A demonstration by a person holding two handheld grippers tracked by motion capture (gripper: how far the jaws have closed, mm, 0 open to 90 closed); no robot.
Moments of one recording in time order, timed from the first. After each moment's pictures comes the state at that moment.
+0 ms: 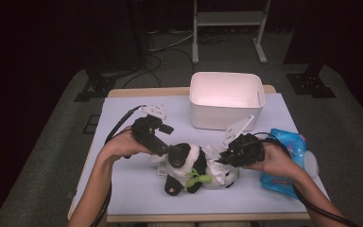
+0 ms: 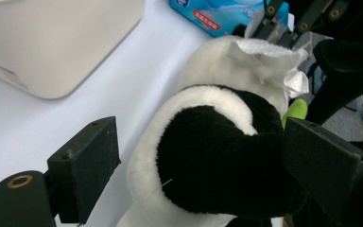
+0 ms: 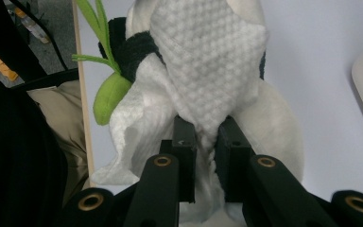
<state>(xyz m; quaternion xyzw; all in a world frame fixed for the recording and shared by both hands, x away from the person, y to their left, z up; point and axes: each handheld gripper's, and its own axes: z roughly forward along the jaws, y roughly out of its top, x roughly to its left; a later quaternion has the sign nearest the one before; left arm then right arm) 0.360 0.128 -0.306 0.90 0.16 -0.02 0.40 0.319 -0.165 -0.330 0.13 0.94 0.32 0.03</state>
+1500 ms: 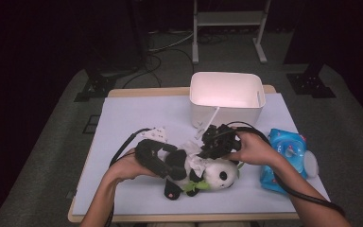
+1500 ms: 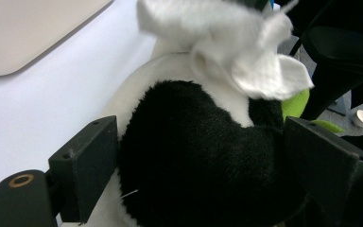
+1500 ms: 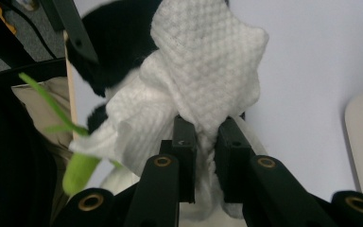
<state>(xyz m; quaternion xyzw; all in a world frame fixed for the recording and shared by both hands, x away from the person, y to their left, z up) 0.328 0.127 -0.353 0.89 0.16 -0.02 0.43 0.334 -0.106 -0.306 0.11 0.96 0.25 0.05</state>
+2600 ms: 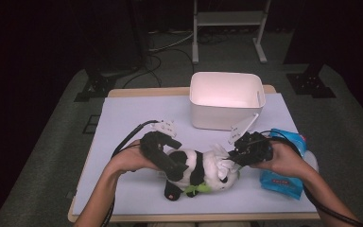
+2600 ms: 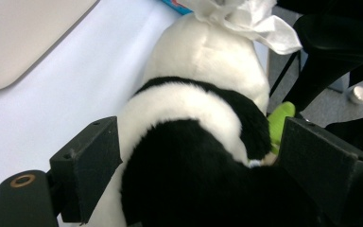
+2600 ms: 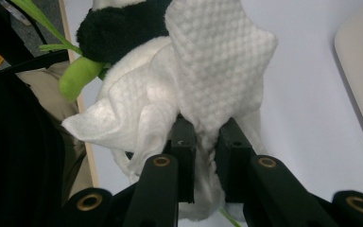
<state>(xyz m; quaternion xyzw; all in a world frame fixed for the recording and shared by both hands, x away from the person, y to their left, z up) 0.333 0.101 -0.323 0.92 0.14 -0.03 0.37 0.315 -0.177 -0.319 0.15 0.95 0.27 0.04</state>
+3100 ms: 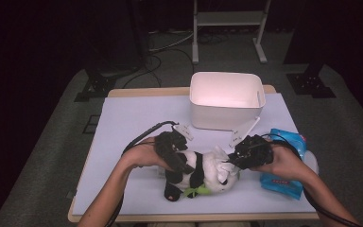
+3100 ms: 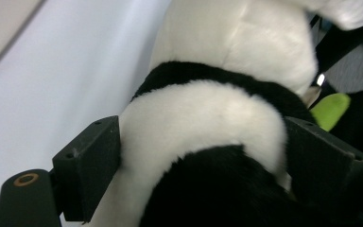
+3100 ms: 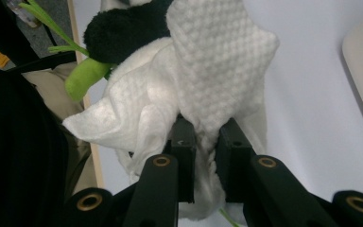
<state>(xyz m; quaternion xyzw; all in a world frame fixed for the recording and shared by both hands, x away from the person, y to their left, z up) 0.346 0.068 -0.339 0.95 0.12 -0.03 0.28 0.309 -0.178 -0.323 0.14 0.95 0.28 0.04</state>
